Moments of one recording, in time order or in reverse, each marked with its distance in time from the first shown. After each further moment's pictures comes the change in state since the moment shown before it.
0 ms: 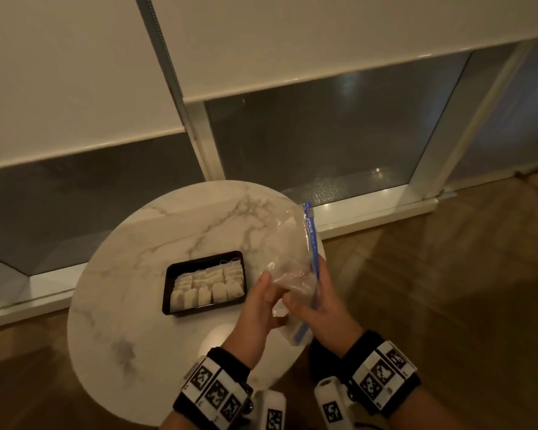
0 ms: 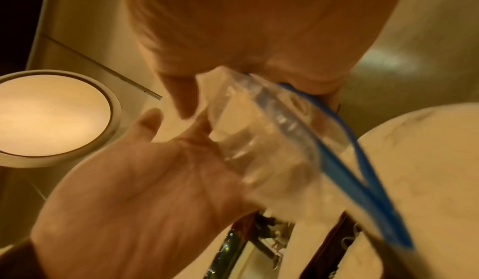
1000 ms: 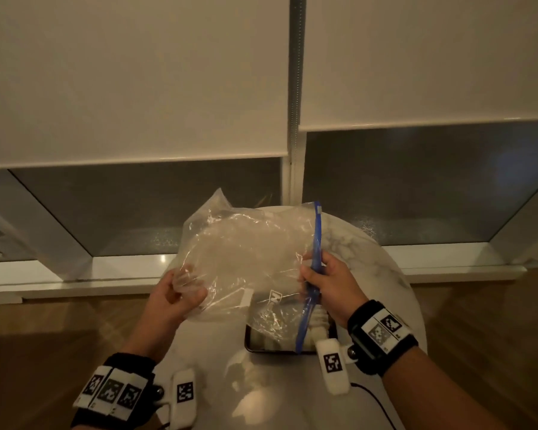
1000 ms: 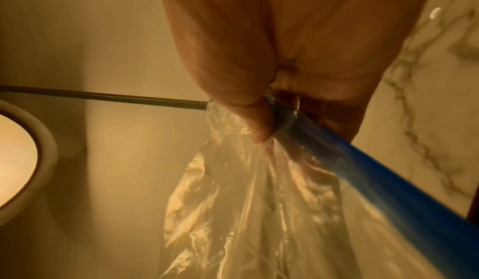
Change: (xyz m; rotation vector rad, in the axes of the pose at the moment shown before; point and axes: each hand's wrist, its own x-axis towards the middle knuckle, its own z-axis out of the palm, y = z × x) left_hand -0.011 0.074 -0.340 0.027 0.457 0.269; right_hand 0.196 -0.008 0.166 0.080 -0.040 0.238
